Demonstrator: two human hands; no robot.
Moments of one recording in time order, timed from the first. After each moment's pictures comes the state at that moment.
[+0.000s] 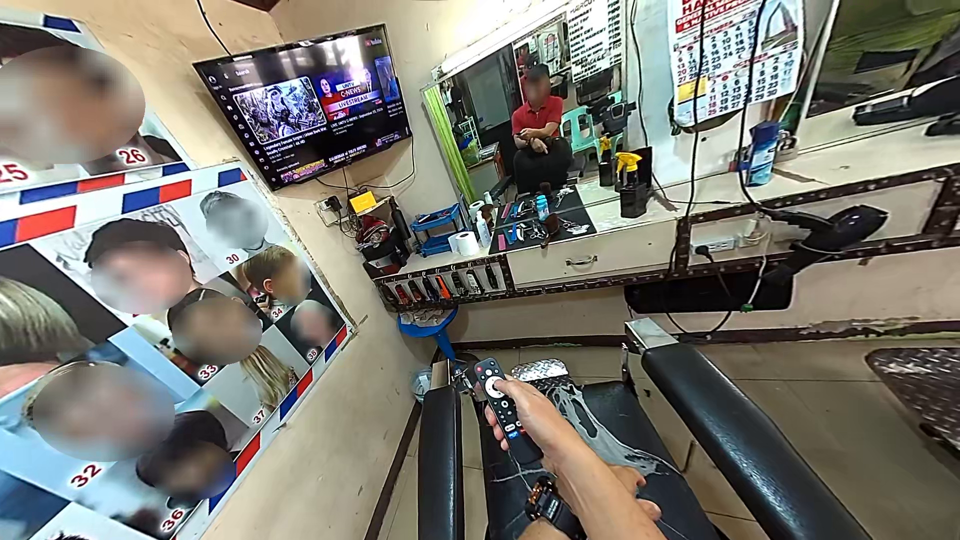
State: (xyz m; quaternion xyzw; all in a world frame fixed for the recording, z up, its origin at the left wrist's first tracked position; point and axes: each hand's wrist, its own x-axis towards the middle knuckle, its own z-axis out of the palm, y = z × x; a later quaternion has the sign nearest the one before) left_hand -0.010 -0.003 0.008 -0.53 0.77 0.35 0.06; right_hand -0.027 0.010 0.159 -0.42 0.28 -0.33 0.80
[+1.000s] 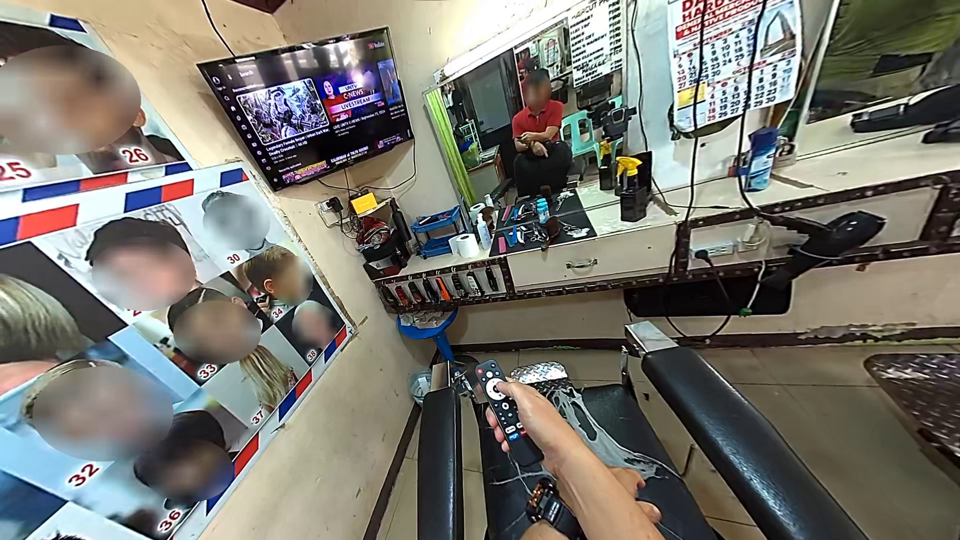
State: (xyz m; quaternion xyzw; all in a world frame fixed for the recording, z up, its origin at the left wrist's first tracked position) left_hand -0.008 -0.006 0.004 -0.53 0.77 0.34 0.06; right_hand -0.025 0.010 0.158 -0.42 0.29 -0.32 0.80
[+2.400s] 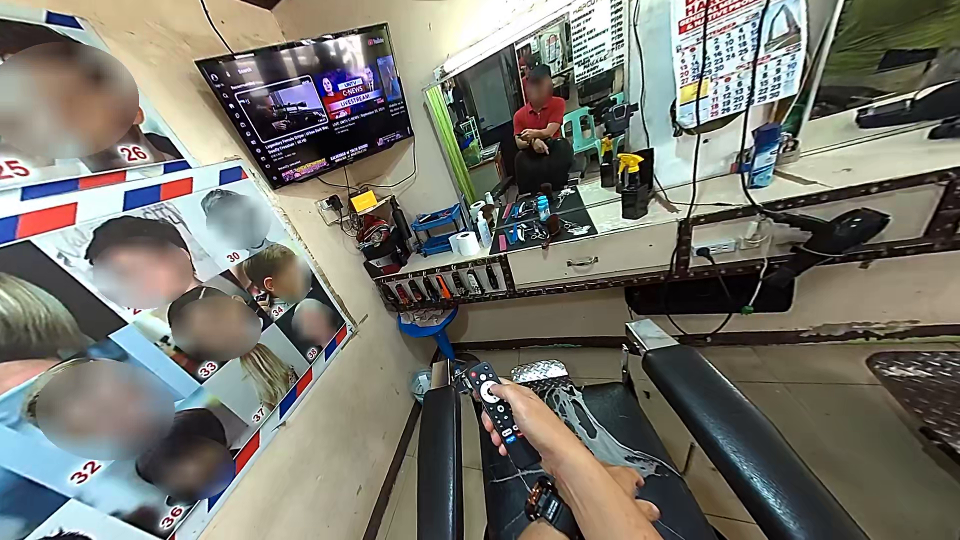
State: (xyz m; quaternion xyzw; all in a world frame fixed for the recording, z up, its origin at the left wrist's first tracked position) left_hand -0.009 -0.001 0.012 -0.52 0.78 0.33 0.05; right_hand -0.023 0.011 0.156 -0.45 0.27 -0.31 0.79
